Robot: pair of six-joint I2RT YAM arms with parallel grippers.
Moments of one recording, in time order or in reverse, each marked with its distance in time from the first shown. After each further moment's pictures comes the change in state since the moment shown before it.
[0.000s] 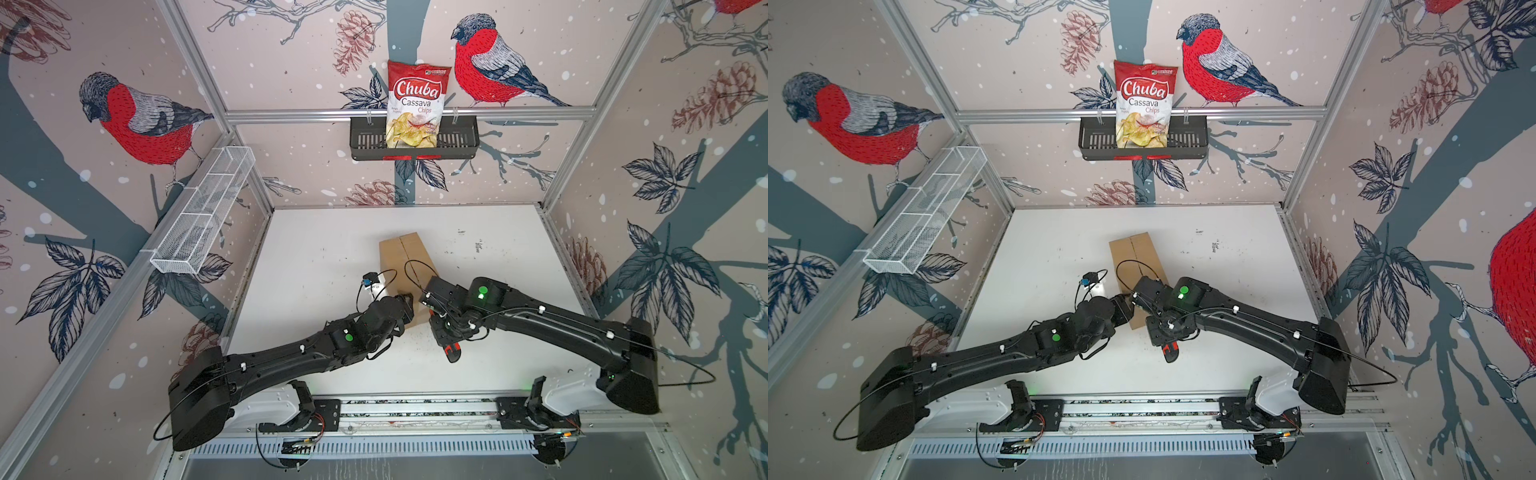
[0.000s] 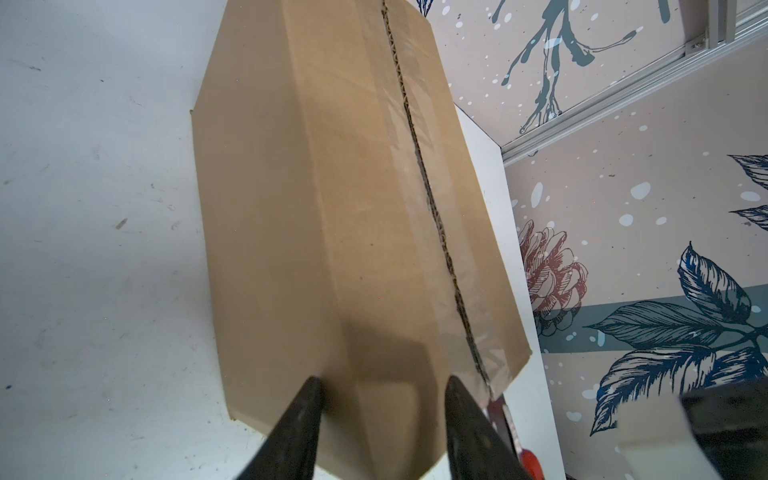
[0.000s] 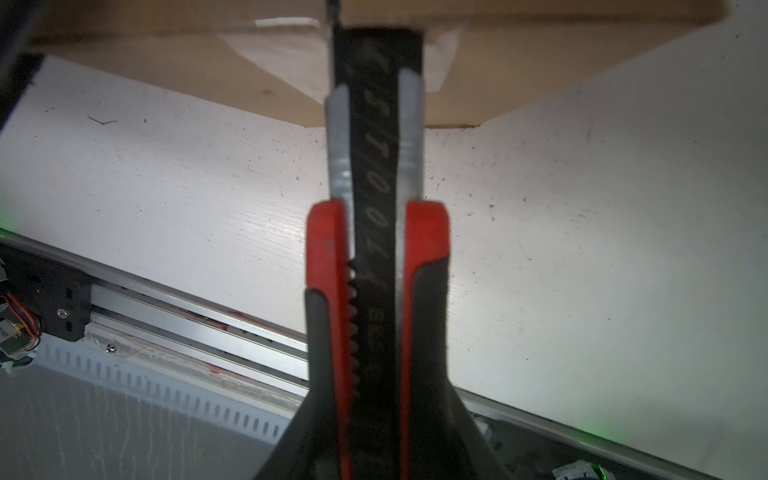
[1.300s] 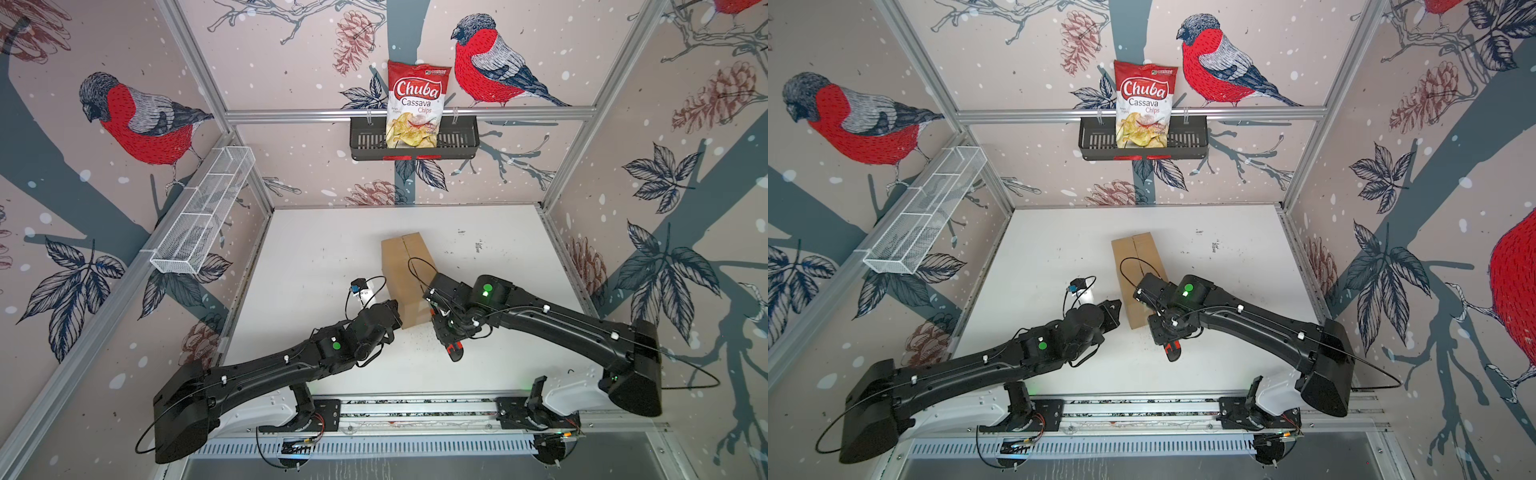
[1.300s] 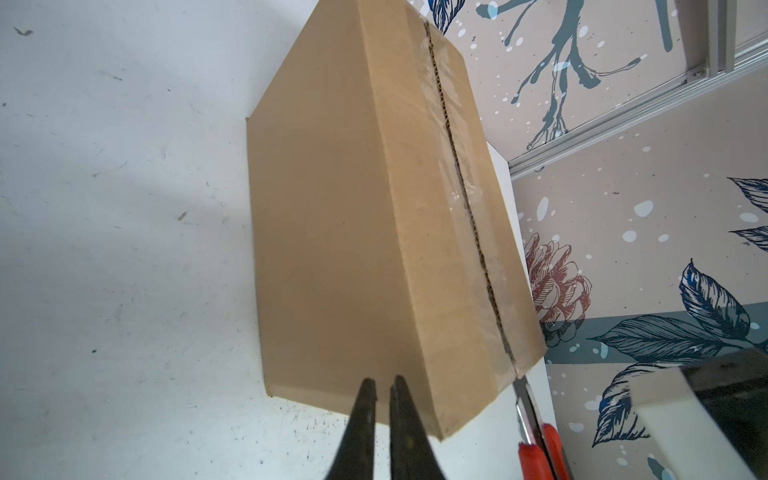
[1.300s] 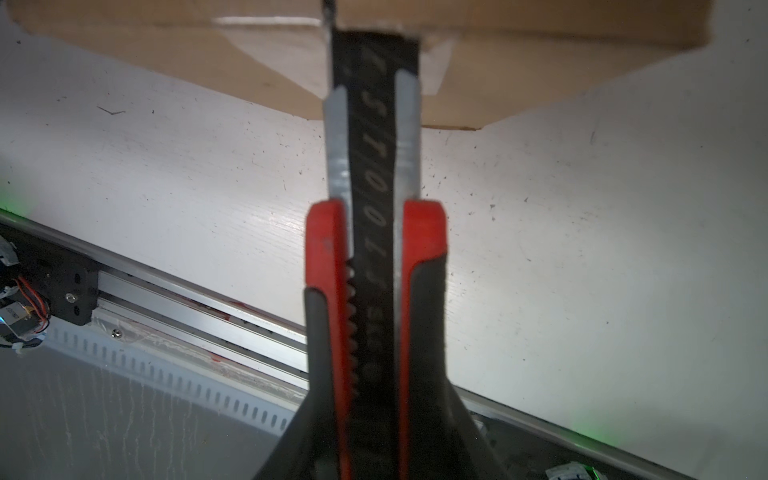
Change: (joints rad) left arm -0.011 -0.116 -0.070 -0.064 -0.058 -0.042; right arm -0.035 -0.023 -0.007 -0.007 -0.029 -0.040
